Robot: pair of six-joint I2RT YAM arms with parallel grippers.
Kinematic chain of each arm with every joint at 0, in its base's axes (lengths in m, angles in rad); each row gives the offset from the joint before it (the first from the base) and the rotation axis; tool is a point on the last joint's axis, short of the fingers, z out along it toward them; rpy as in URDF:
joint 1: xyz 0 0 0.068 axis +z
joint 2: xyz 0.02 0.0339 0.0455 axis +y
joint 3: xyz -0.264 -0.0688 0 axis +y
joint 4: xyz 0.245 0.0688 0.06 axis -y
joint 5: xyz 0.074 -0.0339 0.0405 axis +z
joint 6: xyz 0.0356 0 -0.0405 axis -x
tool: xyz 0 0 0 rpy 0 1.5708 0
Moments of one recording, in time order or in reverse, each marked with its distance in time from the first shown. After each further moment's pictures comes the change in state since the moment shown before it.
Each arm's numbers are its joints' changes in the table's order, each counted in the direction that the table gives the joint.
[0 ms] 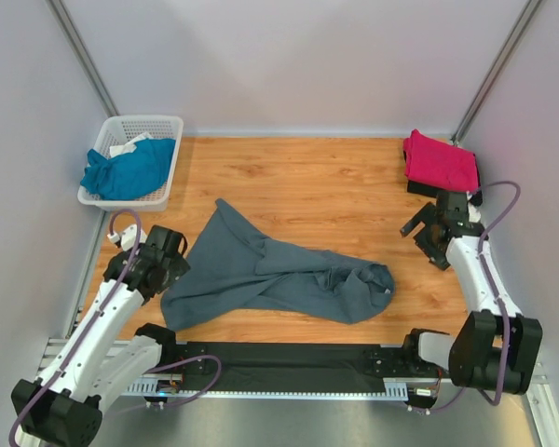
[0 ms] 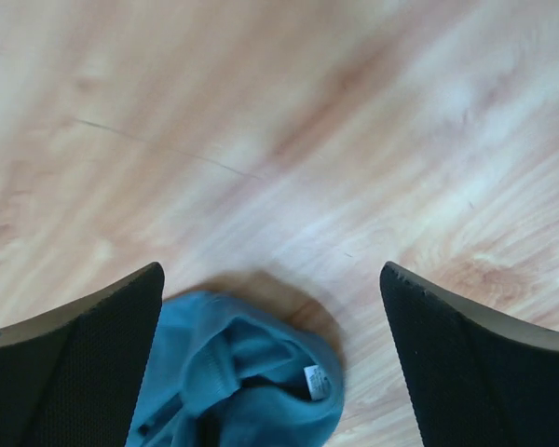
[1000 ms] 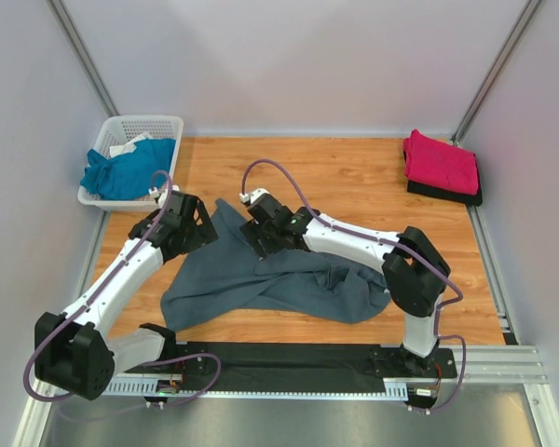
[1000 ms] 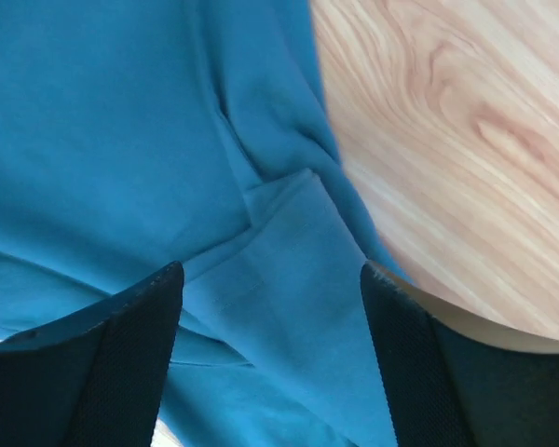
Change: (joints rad) left arm 0.003 0.338 -0.156 0.459 -0.249 -0.346; right arm 1.065 0.641 -0.625 0.204 -0.043 0.452
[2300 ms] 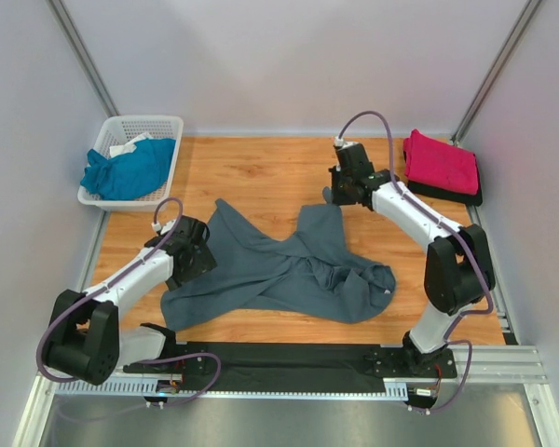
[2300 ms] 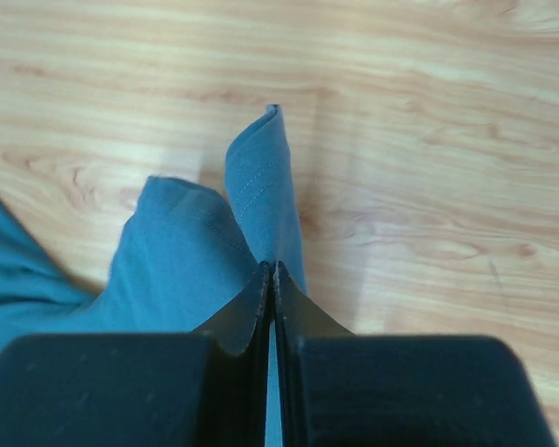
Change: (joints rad) left arm 0.000 0.075 0.254 0.063 0.019 0.155; right arm -0.486 -0.147 0.067 -0.016 0.051 -0.049
